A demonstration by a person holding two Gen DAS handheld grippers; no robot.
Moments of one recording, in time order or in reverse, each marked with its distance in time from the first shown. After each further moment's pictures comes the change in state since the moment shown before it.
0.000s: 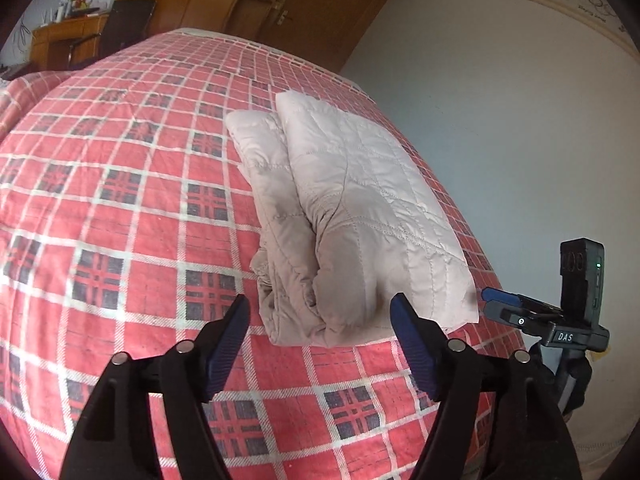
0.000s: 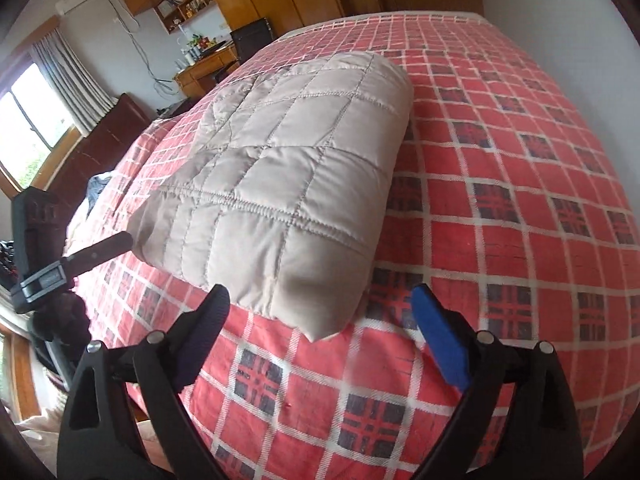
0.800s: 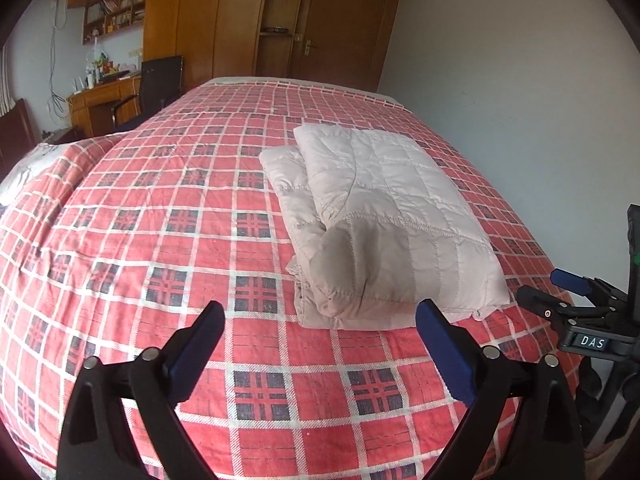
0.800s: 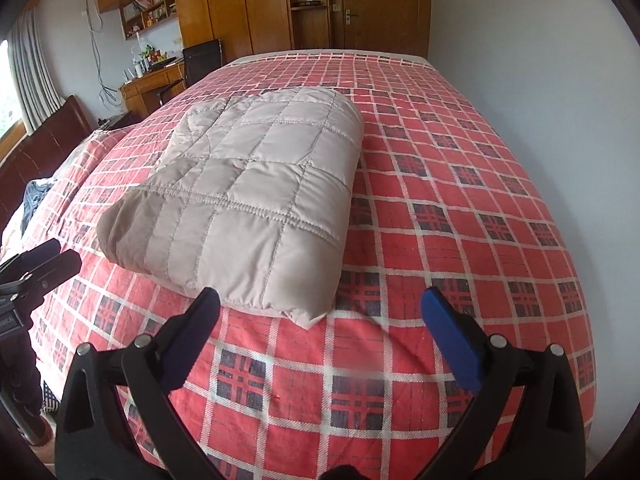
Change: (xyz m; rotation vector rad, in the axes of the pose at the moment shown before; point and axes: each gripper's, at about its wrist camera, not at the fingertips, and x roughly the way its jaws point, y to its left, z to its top) left arm -0.029 -0.054 -0.018 0.122 -0.095 0.294; right arm -0.019 0.042 -0.014 -0.026 -0.120 -0.287
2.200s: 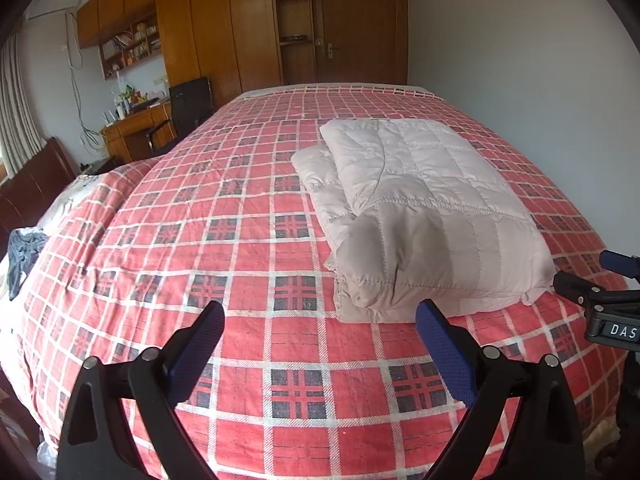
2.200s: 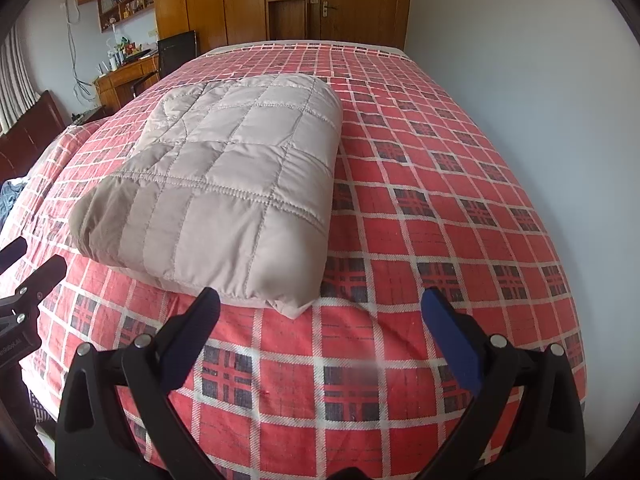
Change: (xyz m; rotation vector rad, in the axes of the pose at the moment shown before) left arm 0.005 -0.016 -0.008 0.097 -0.008 0.207; right arm 0.020 0.008 -0.001 0.014 0.032 -0.104
